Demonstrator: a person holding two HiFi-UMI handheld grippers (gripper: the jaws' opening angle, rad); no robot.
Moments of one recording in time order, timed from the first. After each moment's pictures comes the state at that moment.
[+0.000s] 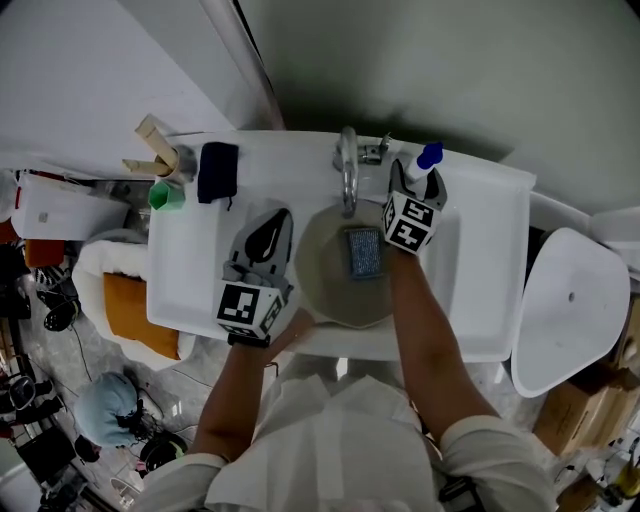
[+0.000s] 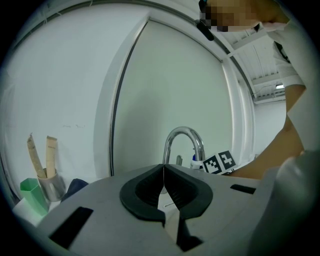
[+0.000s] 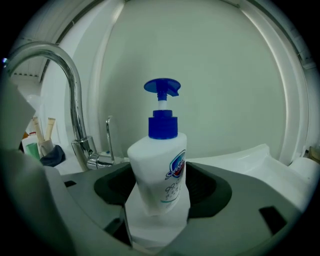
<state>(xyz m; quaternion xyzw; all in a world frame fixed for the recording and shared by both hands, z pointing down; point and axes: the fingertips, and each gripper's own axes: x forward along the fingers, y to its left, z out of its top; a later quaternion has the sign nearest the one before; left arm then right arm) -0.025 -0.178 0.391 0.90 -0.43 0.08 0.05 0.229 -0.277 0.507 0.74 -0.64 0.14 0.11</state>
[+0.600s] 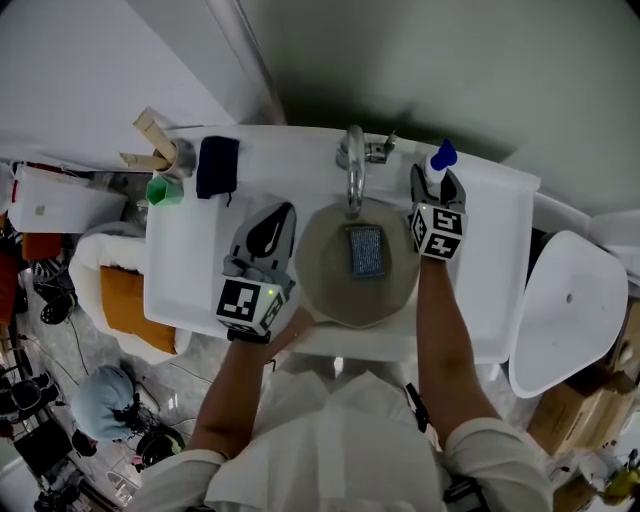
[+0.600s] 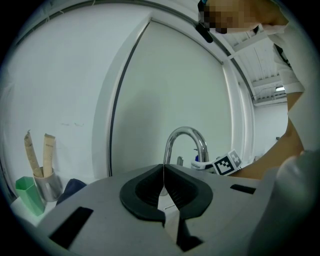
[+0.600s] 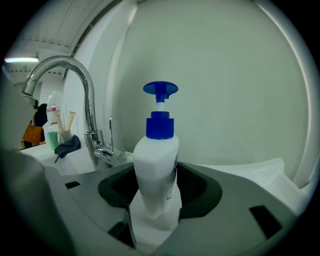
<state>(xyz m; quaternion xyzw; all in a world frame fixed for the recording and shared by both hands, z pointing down) -0.023 -0.187 0.390 0.90 -0.43 0.07 0.05 0.244 -0.270 0.506 0.67 -0.72 0.10 0.15</state>
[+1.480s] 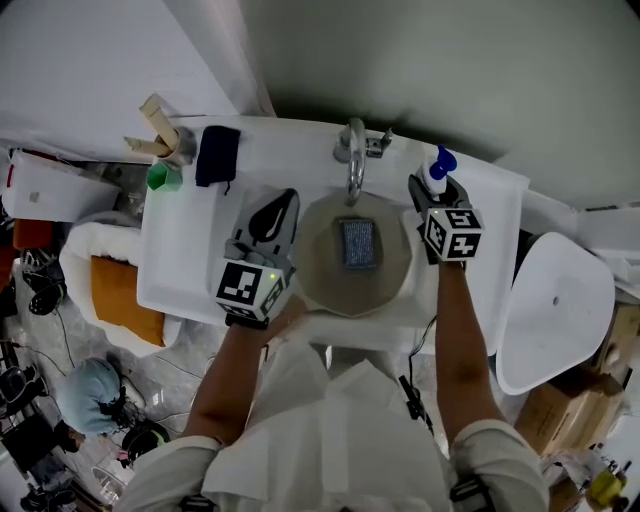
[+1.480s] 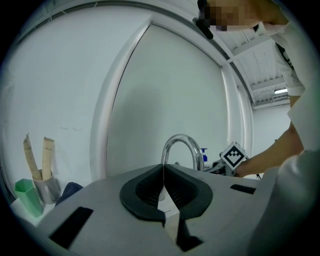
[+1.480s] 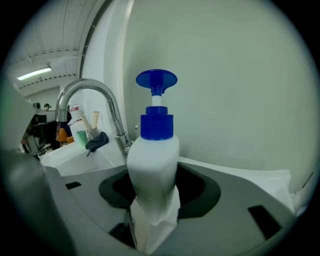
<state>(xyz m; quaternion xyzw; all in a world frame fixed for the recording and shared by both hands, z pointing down) -0.017 -0.180 0.372 0.90 -0.43 0.05 0.05 0.228 -0.234 0.476 0.56 -0.79 0.16 0.20</state>
